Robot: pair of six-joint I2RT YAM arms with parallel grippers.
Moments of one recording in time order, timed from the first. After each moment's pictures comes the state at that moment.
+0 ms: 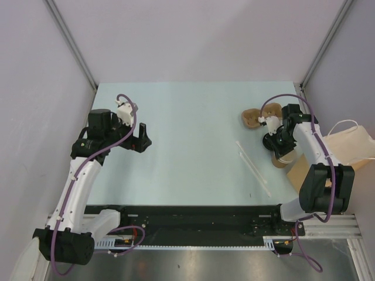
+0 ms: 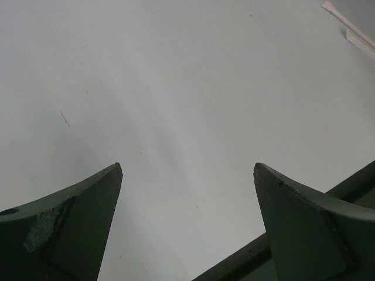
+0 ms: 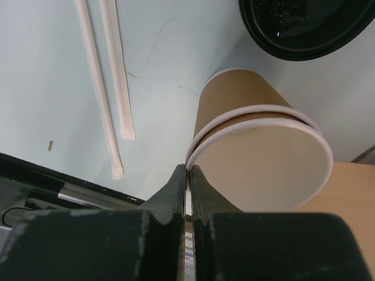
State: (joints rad) left arm -0.10 1.01 1.07 -0.74 0.40 0.12; right arm -0.06 1.47 1.17 -1.06 -0.11 -0.58
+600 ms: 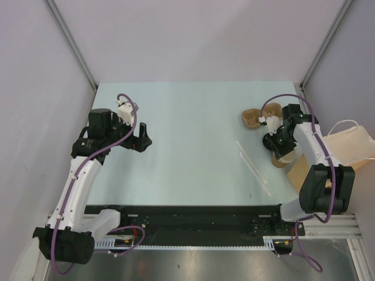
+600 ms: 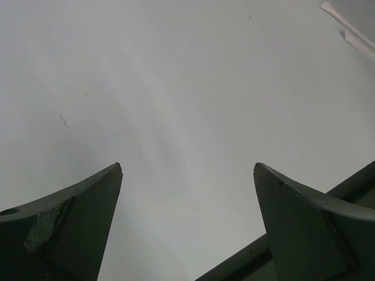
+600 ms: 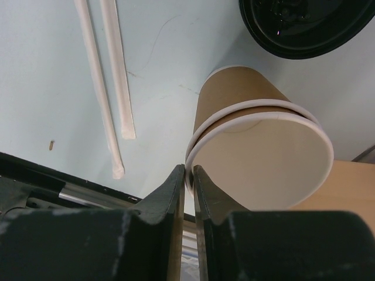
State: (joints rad) left arm -0.10 1.02 1.07 -0.73 0.41 0.12; right arm -0.06 1.47 1.17 -1.06 -0.11 -0.58
